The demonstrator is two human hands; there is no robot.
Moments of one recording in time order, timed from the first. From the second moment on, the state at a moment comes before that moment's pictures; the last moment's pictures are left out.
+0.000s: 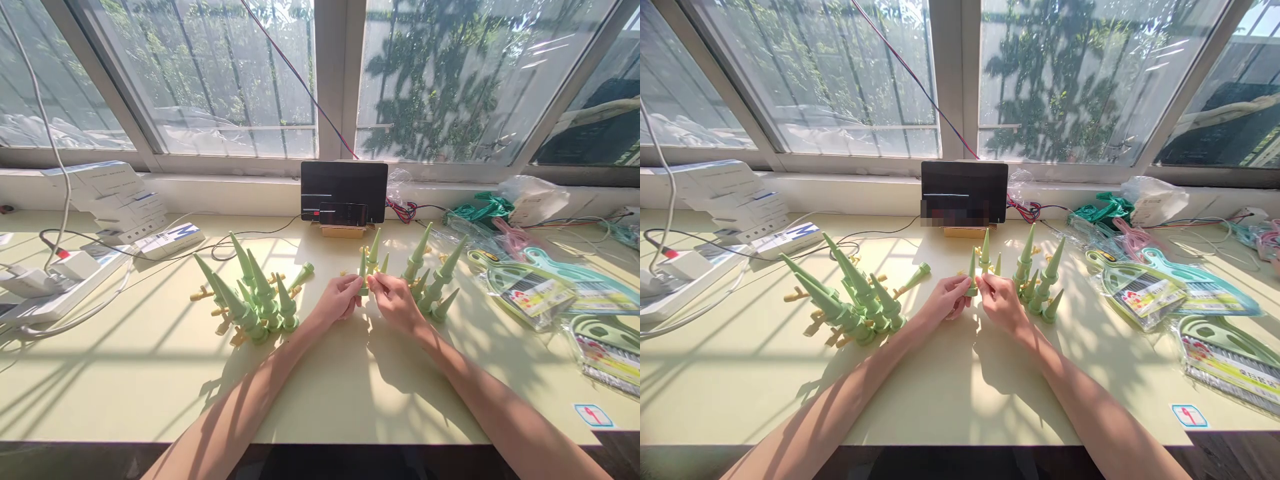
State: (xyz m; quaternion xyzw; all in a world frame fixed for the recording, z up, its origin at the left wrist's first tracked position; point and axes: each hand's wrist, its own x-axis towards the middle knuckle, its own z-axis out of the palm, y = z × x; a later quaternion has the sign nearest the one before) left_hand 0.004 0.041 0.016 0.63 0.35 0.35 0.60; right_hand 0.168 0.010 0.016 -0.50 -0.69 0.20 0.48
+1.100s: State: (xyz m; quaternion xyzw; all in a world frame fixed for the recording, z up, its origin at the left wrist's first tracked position) left_hand 0.006 0.042 0.016 0.61 0.36 0.32 0.63; right_hand 0.164 0.011 0.017 -0.51 -0.69 0.18 0.48
